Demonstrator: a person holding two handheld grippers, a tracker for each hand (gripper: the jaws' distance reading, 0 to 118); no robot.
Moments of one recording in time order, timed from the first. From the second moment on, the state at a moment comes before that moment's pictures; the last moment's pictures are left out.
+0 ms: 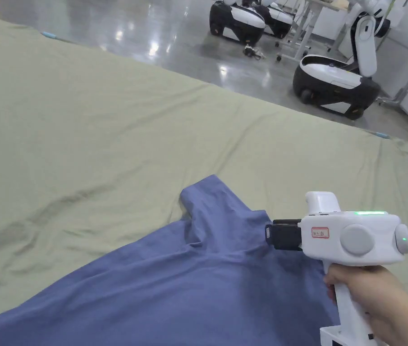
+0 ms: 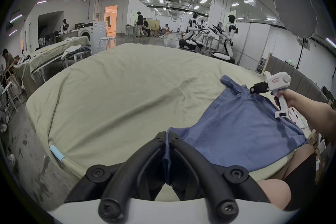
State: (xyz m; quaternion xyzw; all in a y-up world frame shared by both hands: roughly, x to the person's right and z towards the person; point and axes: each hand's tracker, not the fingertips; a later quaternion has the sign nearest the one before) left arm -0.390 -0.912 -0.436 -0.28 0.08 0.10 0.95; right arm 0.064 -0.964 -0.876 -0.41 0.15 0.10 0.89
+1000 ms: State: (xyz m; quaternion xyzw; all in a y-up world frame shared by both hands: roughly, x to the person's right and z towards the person) left arm -0.400 -0.585 -0.460 -0.03 0.00 0.05 1.00; right arm 0.219 -0.517 -0.549 -0.03 0.07 0.06 1.00
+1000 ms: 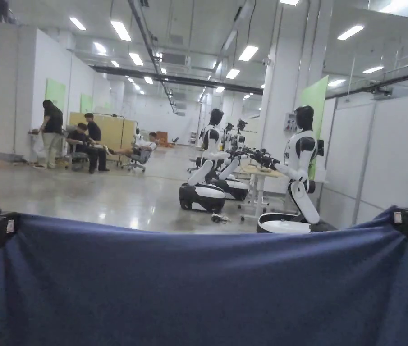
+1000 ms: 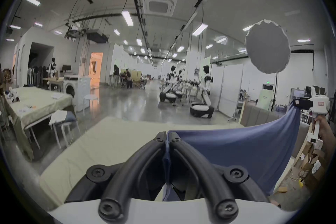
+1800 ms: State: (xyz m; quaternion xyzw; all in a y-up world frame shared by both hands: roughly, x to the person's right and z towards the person) left arm -0.431 -0.449 -0.755 0.00 0.10 -0.06 0.99; right arm 0.146 -0.427 -0.853 0.03 0.02 0.05 1.00
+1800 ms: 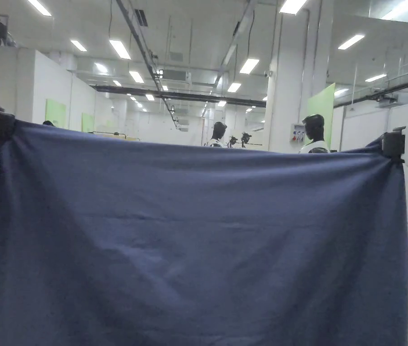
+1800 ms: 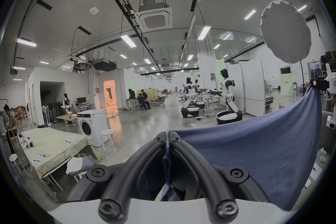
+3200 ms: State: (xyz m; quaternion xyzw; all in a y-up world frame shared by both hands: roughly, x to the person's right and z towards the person) left arm -0.392 -0.877 -0.760 -0.26 0.07 0.00 0.96; right arm 0.190 -0.849 -0.844 -0.20 0.05 0.02 0.98
